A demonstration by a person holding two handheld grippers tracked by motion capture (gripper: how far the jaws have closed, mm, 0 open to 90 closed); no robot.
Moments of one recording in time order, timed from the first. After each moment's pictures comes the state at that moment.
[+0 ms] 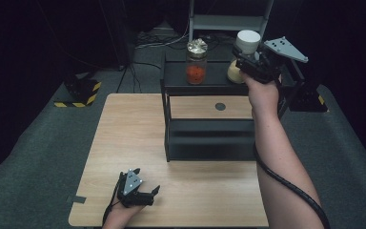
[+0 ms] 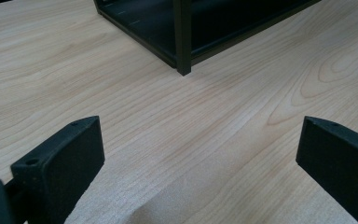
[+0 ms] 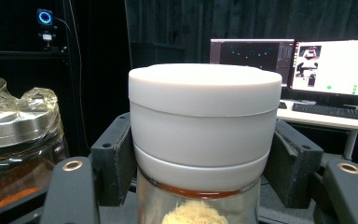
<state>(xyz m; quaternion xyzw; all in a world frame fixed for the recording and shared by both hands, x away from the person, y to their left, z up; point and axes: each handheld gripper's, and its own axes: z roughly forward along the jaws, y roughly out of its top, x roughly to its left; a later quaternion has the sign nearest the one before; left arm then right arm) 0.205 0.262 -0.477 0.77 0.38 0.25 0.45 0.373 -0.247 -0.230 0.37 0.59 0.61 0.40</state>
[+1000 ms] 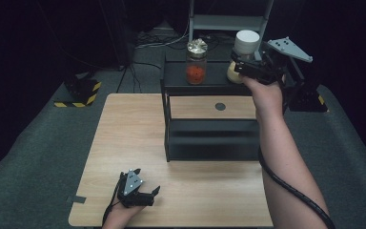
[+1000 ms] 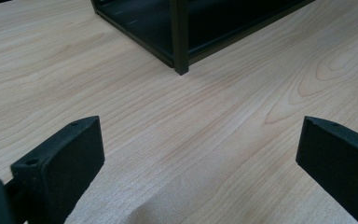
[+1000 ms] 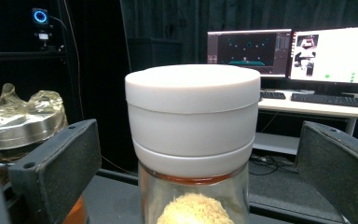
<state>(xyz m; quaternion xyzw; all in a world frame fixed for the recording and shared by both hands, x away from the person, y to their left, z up) 0.205 0.262 -0.476 0.77 0.38 0.25 0.44 0.363 -0.248 -0.221 0.38 0.59 0.60 0.38</state>
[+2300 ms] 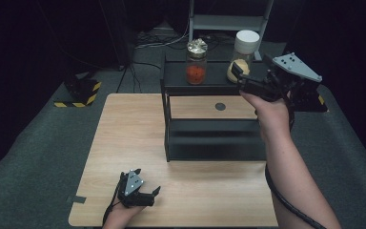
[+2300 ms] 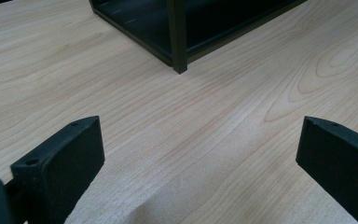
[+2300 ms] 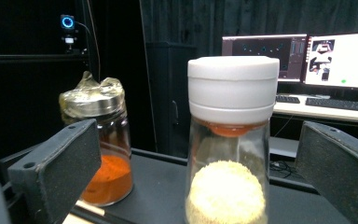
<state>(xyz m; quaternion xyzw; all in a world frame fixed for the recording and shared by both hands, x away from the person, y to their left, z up) 0.205 0.259 -0.476 0.78 0.37 0.25 0.44 0.314 -0.259 -0.233 0.36 0.59 0.62 0.37</state>
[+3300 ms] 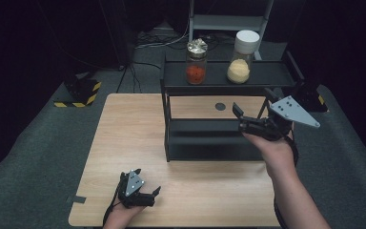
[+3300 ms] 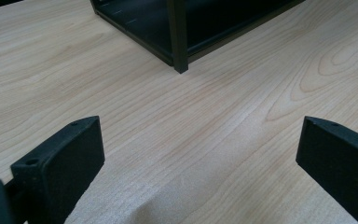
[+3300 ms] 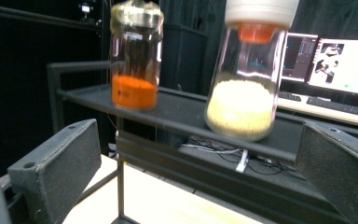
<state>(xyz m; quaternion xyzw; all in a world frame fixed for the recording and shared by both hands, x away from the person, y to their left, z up) 0.203 0.256 -0.476 0.78 0.37 0.26 0.44 0.257 -0.276 -0.293 0.32 0.63 0.59 0.40</state>
